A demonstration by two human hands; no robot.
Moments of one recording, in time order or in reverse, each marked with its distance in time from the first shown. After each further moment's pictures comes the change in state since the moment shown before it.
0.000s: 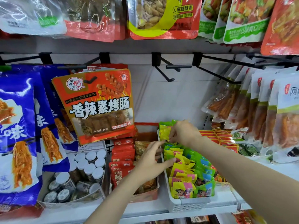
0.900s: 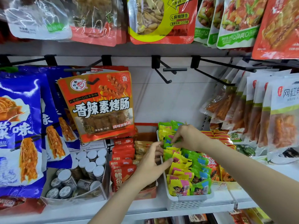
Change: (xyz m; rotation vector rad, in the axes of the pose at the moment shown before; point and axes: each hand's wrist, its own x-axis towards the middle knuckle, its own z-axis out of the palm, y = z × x) left_hand -0.009 -0.003 0.013 -0.043 0.086 -0.009; right_hand -0.020 0.023 -0.004 0.021 -0.048 -0.241
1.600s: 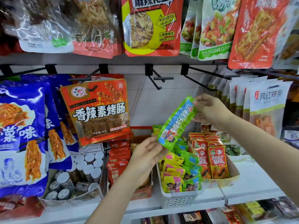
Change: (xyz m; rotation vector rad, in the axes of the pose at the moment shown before) left_hand -0.016 0.065 -0.008 -0.907 0.002 -0.117; right_hand -0.039 0.011 -0.094 1.086 0.505 0.280
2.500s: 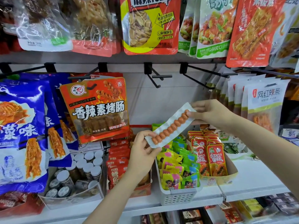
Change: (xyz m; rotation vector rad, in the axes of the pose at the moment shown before) left_hand -0.002 -0.004 -0.007 0.471 0.017 0.387; right_hand -0.018 -0.003 -0.013 -0.125 -0.278 0.002
